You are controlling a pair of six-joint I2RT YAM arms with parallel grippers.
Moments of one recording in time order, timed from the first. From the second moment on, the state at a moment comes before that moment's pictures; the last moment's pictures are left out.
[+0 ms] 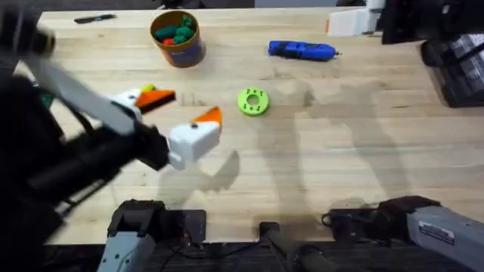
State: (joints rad) left arm -0.02 0.45 0.74 -0.88 0.55 0.02; right arm 0.13 1.20 1.23 -0.78 -0.18 0.06
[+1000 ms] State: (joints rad) left arm 0.25 1.66 1.27 -0.97 -0.10 0.65; right arm 0.09 1.20 1.23 -0.79 -0.18 0.08
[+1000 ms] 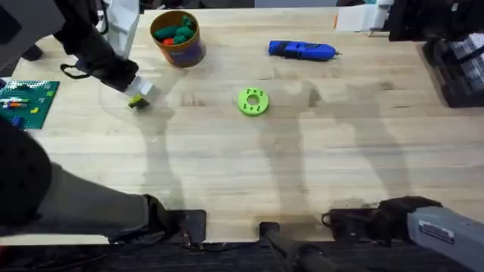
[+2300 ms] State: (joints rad) left arm 0.27 1.89 1.29 -0.83 0.02 0.74; right arm 0.09 1.20 1.23 -0.79 -0.18 0.08
